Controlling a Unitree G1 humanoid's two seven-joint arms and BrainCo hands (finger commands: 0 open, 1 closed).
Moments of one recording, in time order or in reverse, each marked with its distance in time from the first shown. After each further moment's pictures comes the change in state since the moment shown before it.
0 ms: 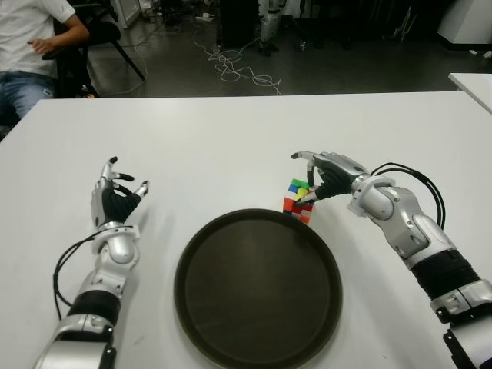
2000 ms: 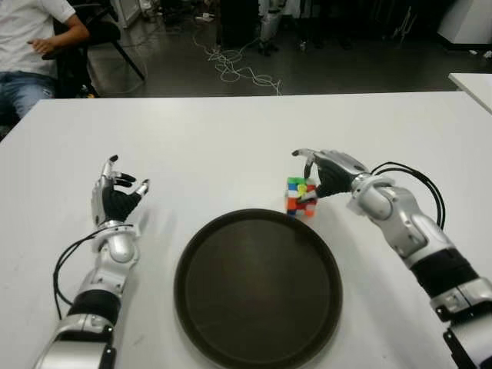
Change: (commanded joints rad) left arm 0.003 -0.003 -0.001 -0.012 0.007 0.013 0.001; right arm -0.079 -0.014 -0.002 0.146 -0.039 -0.030 -0.123
